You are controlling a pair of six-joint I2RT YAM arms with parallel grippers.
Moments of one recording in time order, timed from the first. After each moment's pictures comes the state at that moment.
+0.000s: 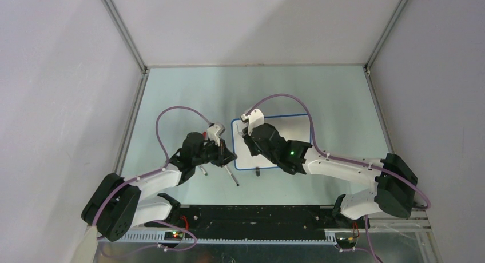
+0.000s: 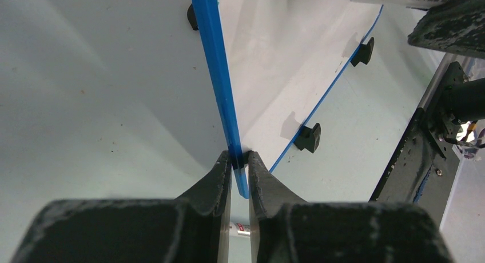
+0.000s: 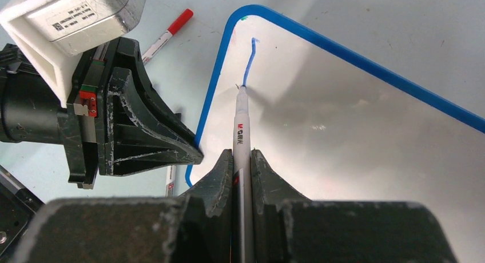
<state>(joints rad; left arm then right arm) -0.53 1.17 0.32 0.38 0.45 -0.32 1.08 1.39 0.98 -0.10 0.38 0.25</state>
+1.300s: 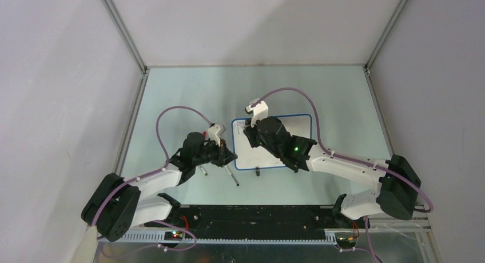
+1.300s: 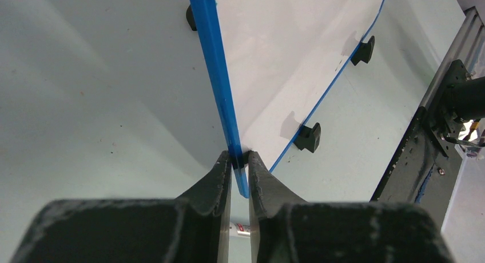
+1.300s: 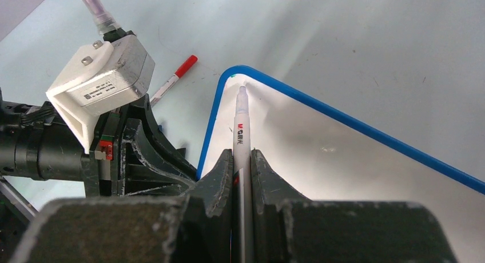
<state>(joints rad) -0.53 1.17 0.32 0.37 0.44 -0.31 1.03 1.37 0.99 -0.01 0.35 0.23</state>
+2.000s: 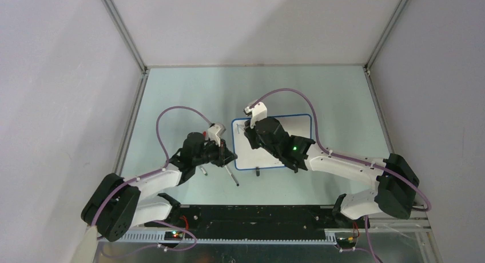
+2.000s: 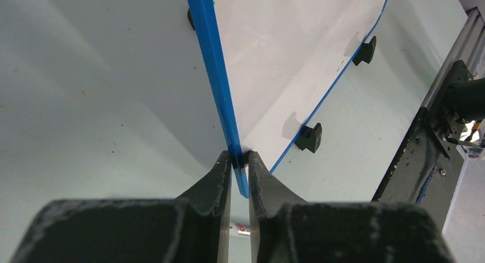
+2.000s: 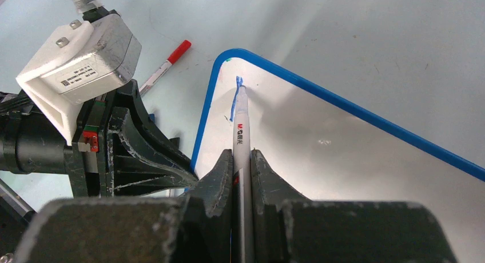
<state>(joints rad) -0.53 1.17 0.32 0.37 0.44 -0.31 1.02 1.38 1.00 -0.05 0.34 0.23</state>
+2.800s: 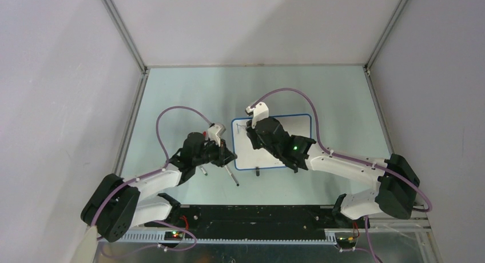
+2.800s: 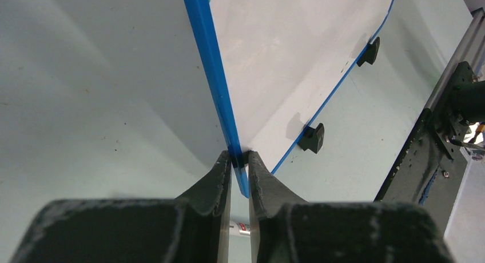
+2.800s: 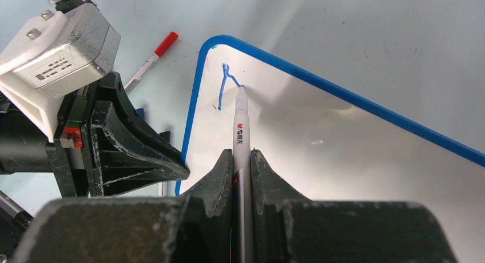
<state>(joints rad) -0.54 1.16 0.32 0.35 0.42 -0.31 1.02 1.38 1.01 -0.11 0.38 0.25</state>
